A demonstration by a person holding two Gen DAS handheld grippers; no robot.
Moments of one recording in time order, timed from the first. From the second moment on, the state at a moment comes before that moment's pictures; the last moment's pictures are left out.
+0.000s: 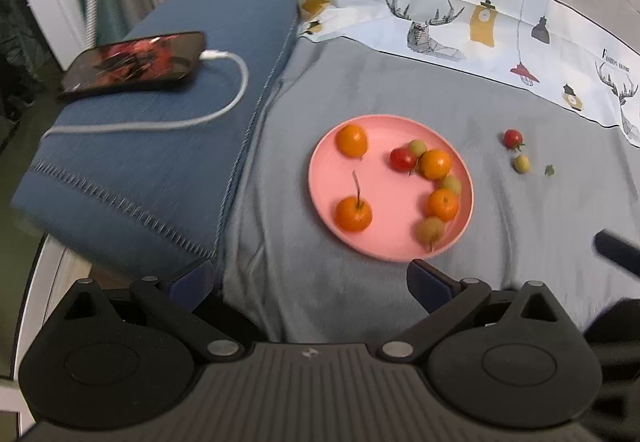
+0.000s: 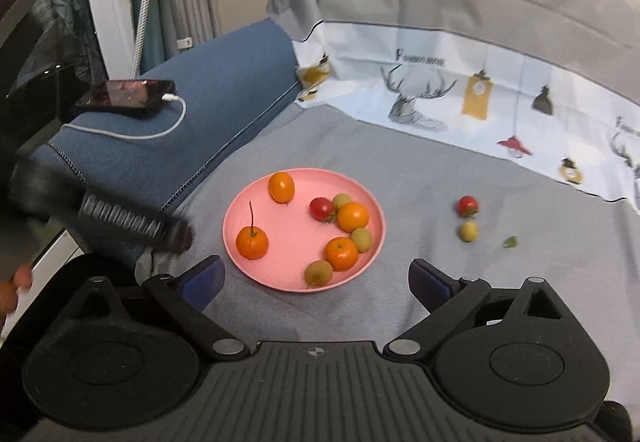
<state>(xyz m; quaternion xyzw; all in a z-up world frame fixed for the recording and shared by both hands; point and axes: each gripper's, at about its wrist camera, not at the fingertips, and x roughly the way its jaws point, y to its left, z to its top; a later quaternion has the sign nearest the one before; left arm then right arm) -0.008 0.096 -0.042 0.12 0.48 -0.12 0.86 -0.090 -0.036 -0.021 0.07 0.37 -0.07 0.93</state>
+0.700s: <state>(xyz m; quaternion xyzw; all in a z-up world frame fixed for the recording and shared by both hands) -0.100 0.112 -0.008 0.15 0.43 -0.12 0.88 -0.171 -0.022 0.017 0.10 0.34 -0.10 0.93</state>
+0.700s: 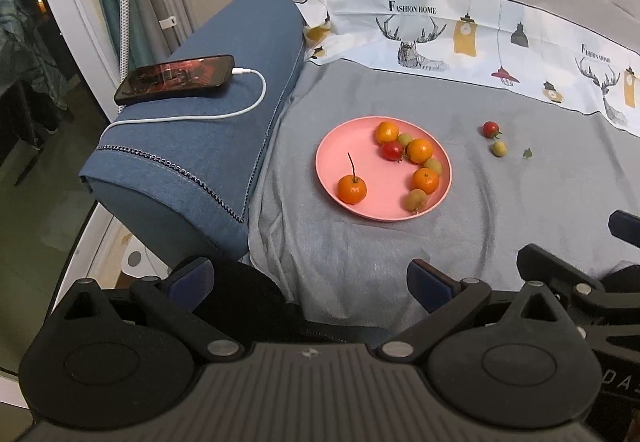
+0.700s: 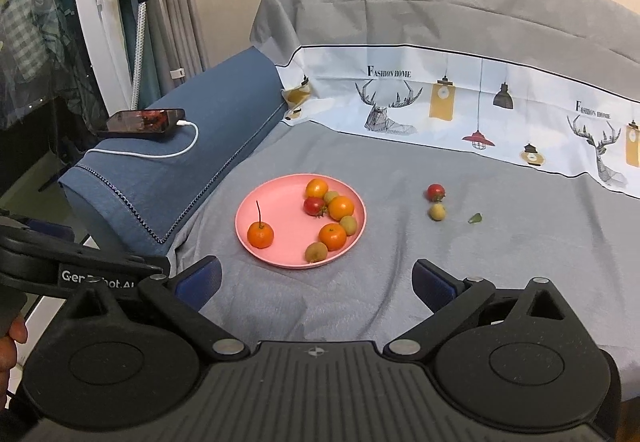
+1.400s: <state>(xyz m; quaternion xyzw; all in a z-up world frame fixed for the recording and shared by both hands) -0.073 0.102 -0.038 0.17 0.47 -0.11 0.86 -0.145 -0.036 -0.014 0.13 0.39 -0.09 0.91</state>
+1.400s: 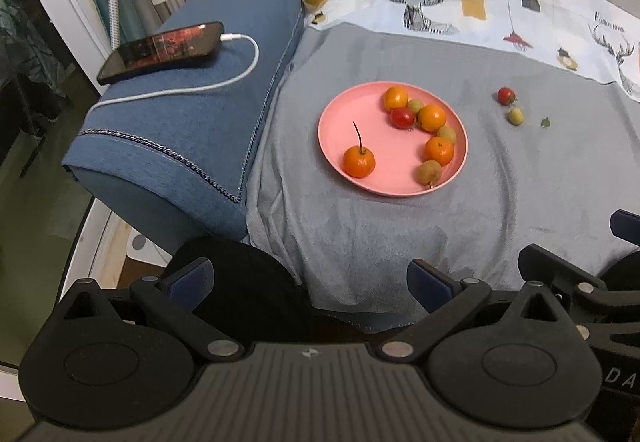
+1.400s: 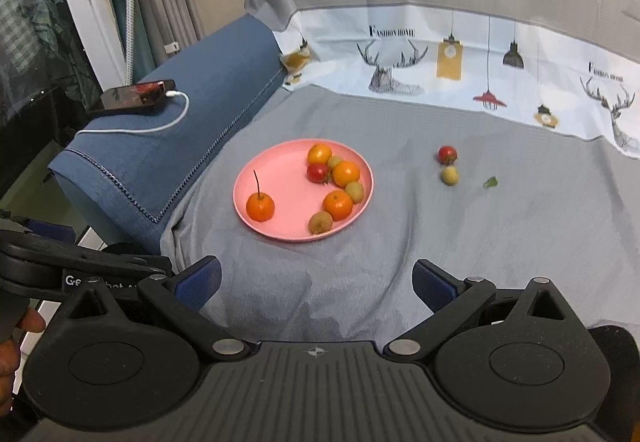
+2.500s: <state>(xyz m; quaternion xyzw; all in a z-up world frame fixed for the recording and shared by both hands) 0.077 -0.070 -0.083 0.21 0.45 -0.18 0.85 0.013 -0.229 -0.193 0.07 0.36 -0.26 0.89</state>
